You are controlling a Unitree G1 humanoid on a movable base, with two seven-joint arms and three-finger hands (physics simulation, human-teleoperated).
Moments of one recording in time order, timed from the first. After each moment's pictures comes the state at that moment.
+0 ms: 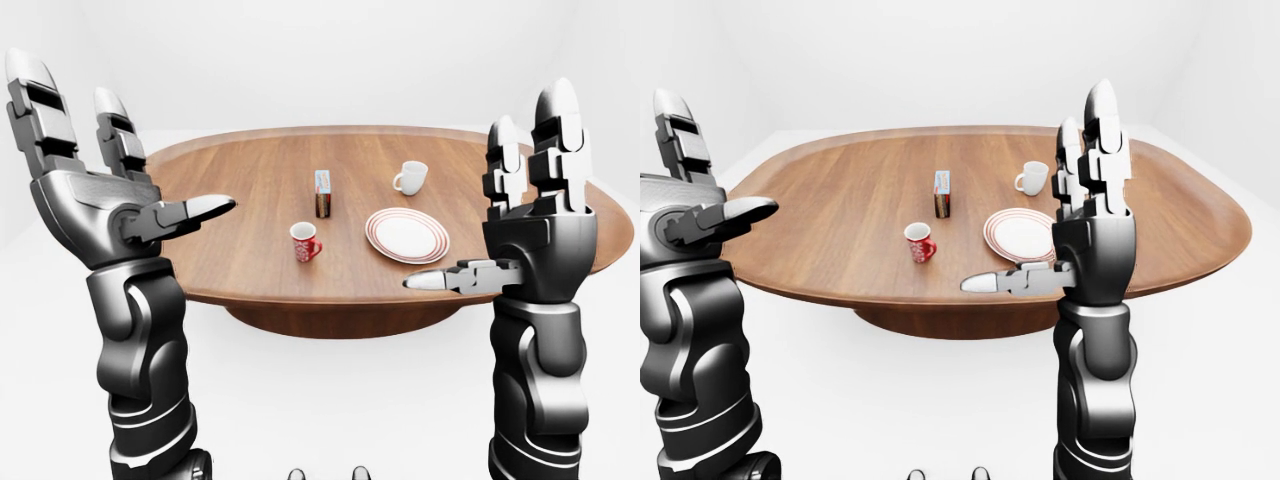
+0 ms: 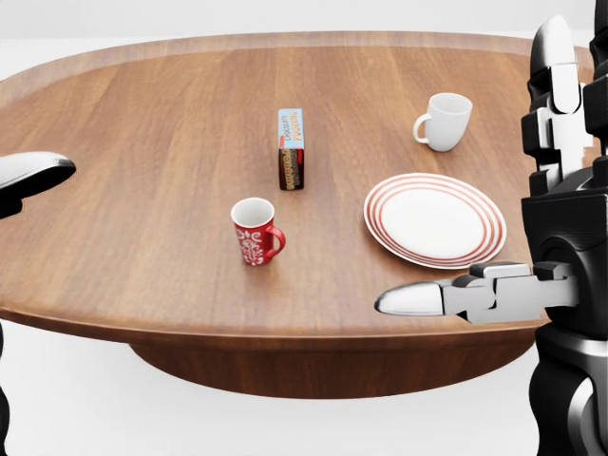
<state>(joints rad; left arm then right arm) -0.41 0.18 0.21 -0.52 -0.46 0.09 0.28 -0.19 -0.09 -0.12 -0.67 0.09 0.09 0.06</state>
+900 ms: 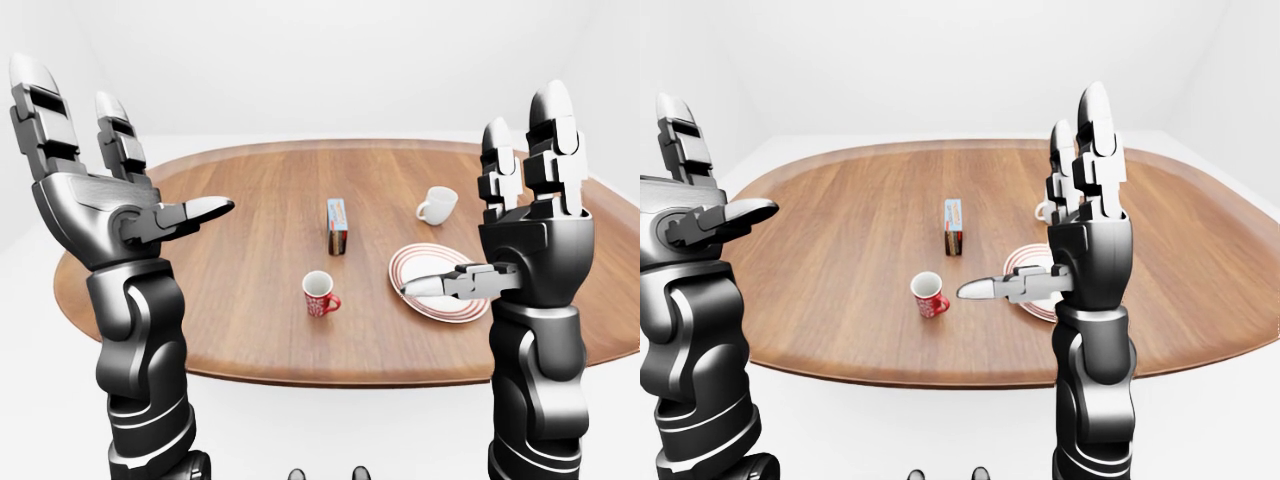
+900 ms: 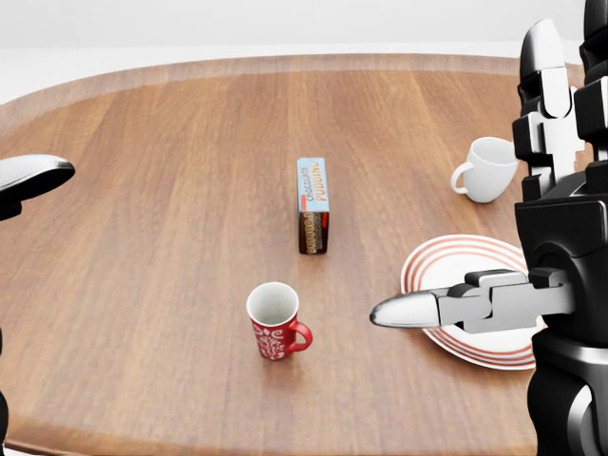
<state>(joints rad) -0.40 0.19 0.22 -0.51 -0.47 0.09 0.27 -0.18 -0.08 -0.11 -0.69 0.10 0.09 0.08</state>
